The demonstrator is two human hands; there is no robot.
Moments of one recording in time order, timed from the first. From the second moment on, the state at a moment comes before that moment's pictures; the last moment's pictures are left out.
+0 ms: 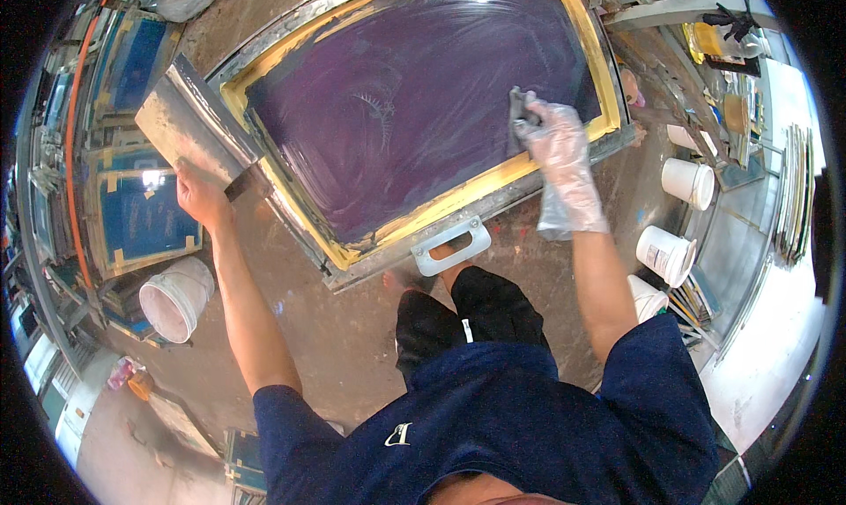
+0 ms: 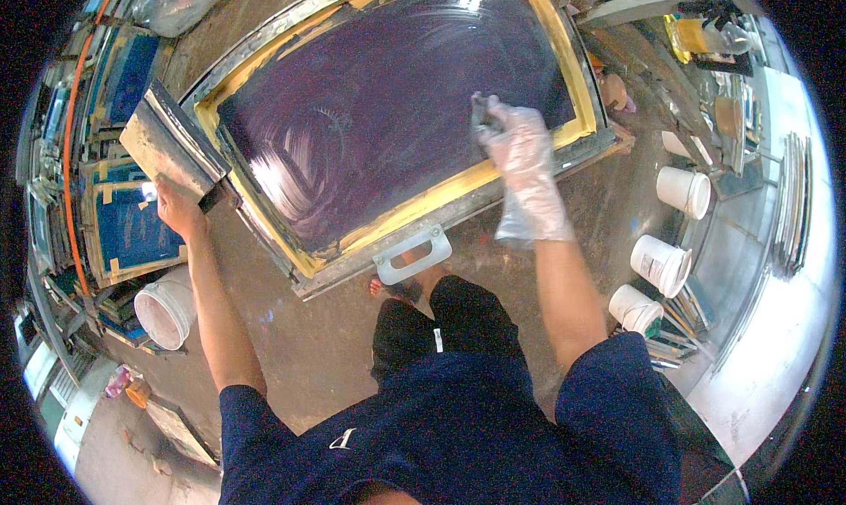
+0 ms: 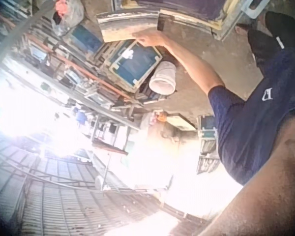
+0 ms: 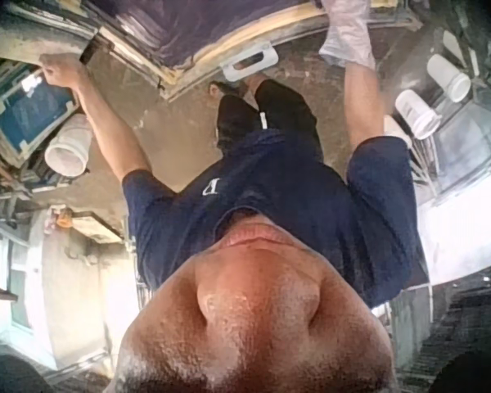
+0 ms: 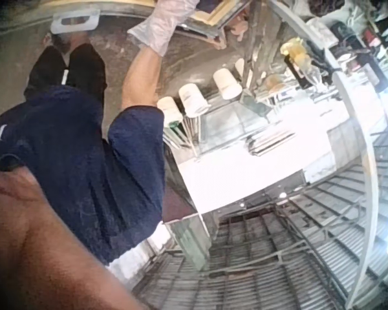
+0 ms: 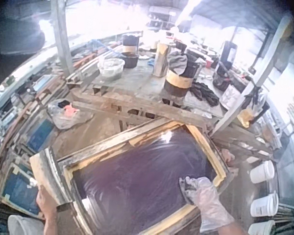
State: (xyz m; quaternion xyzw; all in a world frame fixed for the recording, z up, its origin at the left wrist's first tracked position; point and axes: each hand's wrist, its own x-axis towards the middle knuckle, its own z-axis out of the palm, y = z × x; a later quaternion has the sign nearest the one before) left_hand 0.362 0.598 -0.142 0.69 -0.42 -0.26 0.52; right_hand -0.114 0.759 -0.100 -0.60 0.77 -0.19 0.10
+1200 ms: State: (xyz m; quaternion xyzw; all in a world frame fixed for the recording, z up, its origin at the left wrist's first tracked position) left_hand 0.380 0.594 -0.157 0.73 -0.44 -0.27 0.46; right_hand -0.111 0.634 -0.121 -0.64 0.76 -0.12 0.05
